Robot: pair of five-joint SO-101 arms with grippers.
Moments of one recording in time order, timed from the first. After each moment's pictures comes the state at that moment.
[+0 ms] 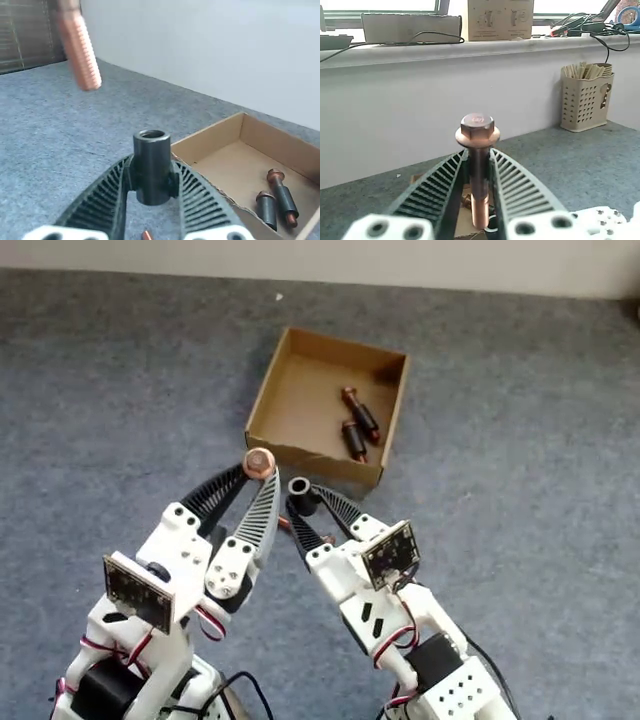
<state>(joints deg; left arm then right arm) 26.6 -103.8 67.8 40.1 4.0 -40.4 -92.7 96.0 8.9 4.5</state>
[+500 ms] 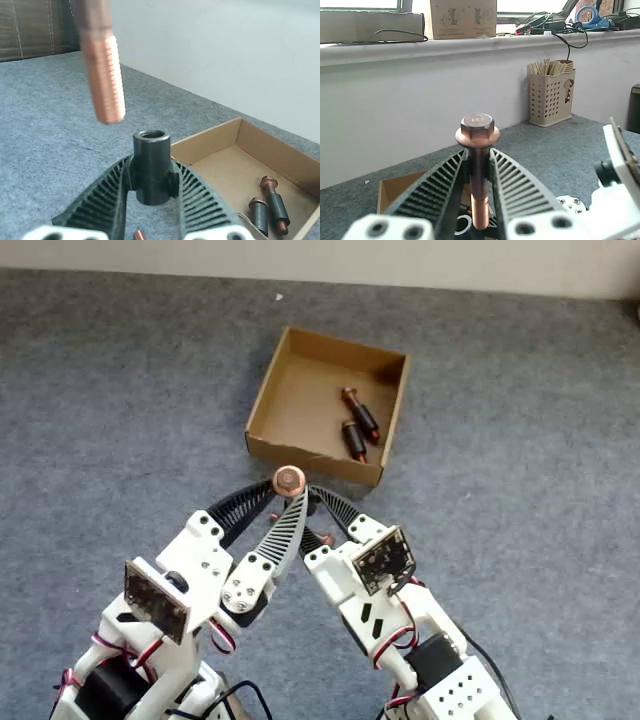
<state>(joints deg) 33.5 -103.7 68.4 40.0 4.0 -40.7 -92.7 96.0 8.7 8.6</state>
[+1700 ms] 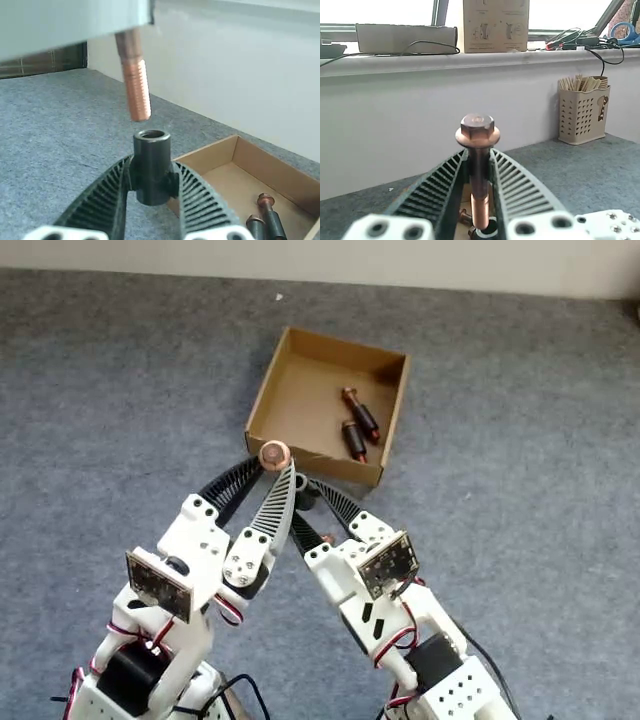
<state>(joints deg) 27.1 -103.6 77.1 26.9 4.1 -40.7 -92.7 96.0 4.6 8.9</state>
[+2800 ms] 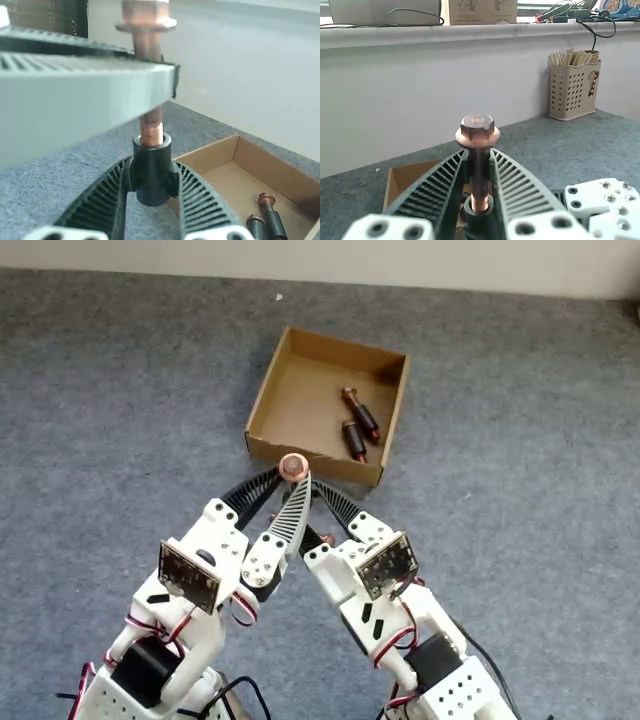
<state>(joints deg) 30.9 -103.5 82.8 26.2 4.1 -40.8 -92.7 96.0 4.6 9.1</state>
